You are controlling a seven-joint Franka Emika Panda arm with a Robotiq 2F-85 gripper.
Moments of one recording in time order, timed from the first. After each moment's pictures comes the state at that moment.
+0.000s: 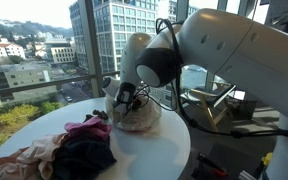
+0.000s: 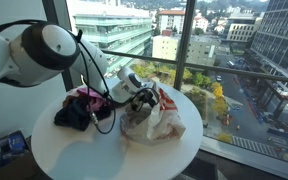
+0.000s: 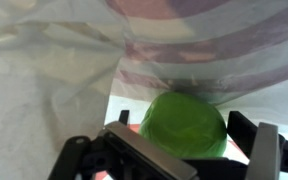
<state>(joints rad) 0.28 1.12 -0.57 -1.35 -0.45 2.49 1.41</state>
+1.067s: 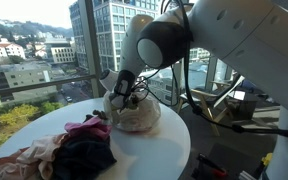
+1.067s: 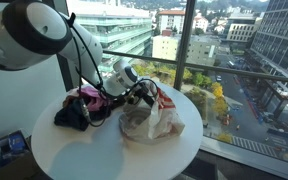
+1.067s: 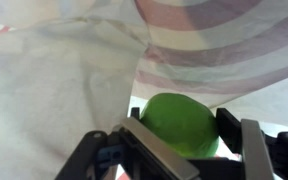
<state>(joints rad) 0.29 0.96 -0.51 -1.49 -0.45 2.50 1.22</state>
